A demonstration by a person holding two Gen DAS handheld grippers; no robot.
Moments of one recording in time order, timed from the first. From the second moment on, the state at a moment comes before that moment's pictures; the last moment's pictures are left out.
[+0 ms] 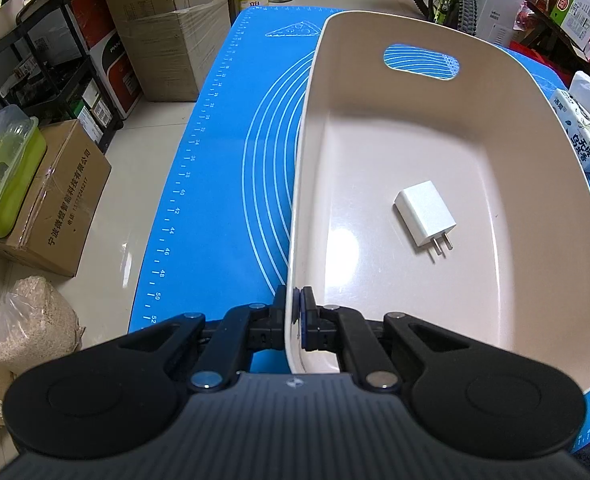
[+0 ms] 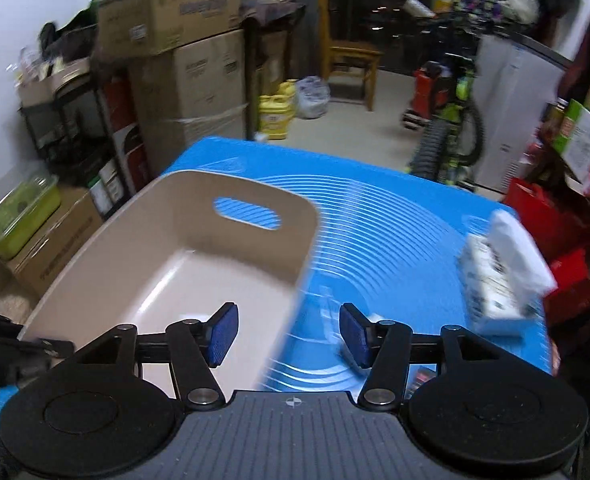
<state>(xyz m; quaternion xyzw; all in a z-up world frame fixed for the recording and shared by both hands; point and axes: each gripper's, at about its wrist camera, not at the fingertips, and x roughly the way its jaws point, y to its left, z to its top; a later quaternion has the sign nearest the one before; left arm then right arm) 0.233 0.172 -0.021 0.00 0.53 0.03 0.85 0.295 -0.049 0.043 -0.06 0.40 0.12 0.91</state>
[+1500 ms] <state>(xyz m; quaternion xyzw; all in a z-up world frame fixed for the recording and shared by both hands) 0.232 0.170 -0.018 -0.01 0.53 0.03 0.85 0.269 -0.062 -0.089 -0.17 0.51 0.20 0.82</state>
